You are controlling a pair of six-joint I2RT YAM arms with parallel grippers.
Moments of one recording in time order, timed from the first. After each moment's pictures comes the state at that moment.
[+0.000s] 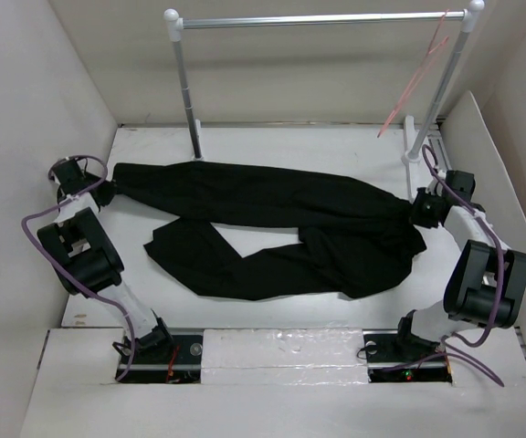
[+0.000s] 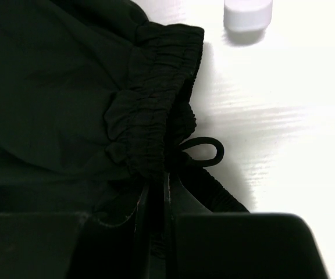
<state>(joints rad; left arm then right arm) 0.52 1.78 1.15 -0.05 0.25 -0.74 -0.32 1.47 0.89 -0.36 -0.31 0.06</state>
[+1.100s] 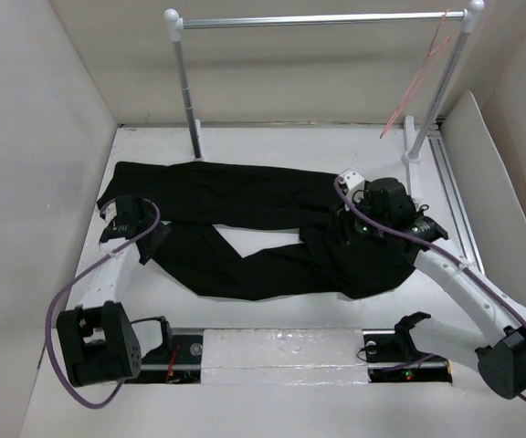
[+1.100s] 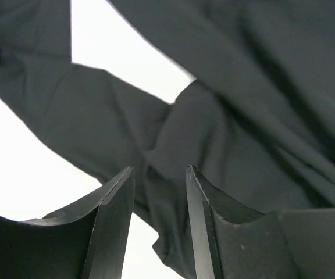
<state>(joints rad) 0.14 1.12 0.70 -0.57 -0.11 -0.77 0.43 1.07 0.90 -0.48 -0.32 -0.01</state>
